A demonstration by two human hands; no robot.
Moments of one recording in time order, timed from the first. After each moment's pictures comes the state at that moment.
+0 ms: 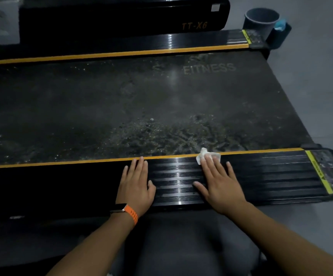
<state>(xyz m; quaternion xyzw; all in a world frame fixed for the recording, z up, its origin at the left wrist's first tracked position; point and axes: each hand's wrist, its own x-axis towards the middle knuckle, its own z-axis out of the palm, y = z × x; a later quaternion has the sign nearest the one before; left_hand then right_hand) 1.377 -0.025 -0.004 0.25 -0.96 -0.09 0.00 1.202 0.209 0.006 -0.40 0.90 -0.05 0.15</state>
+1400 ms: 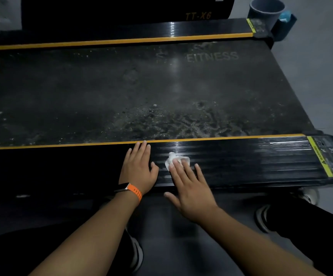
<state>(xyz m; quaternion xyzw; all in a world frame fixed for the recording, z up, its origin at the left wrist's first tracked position) 1.376 -0.023 -0.001 0.26 -0.96 -0.11 0.03 1.301 0.178 -0.023 -0.51 0.86 -0.04 0.05</state>
